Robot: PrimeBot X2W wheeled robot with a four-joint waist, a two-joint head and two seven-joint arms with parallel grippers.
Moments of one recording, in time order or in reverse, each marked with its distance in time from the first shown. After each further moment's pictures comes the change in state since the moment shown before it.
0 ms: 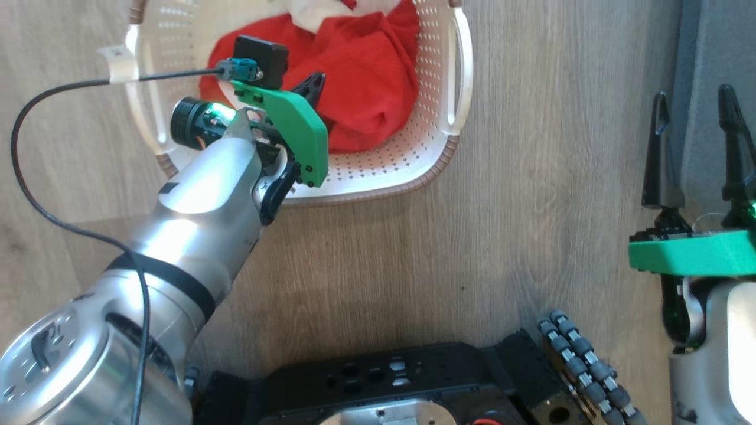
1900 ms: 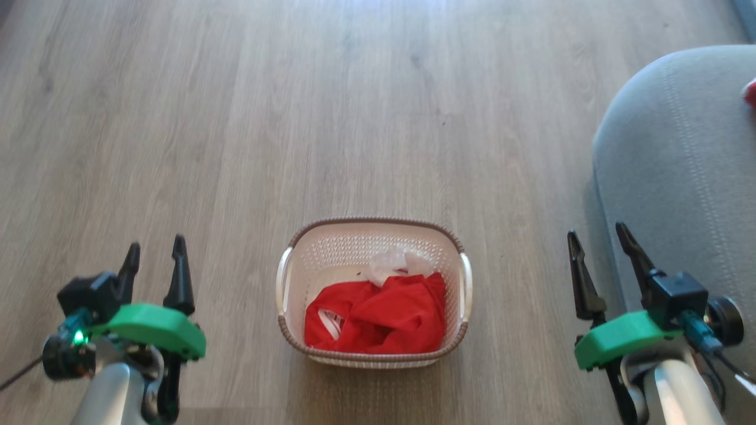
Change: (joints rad) left arm 0.906 0.134 0.973 -0.714 0.582 0.085 -0.068; right arm 0.142 0.000 0.089 0.299 -0.062 0.000 0.000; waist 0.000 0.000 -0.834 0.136
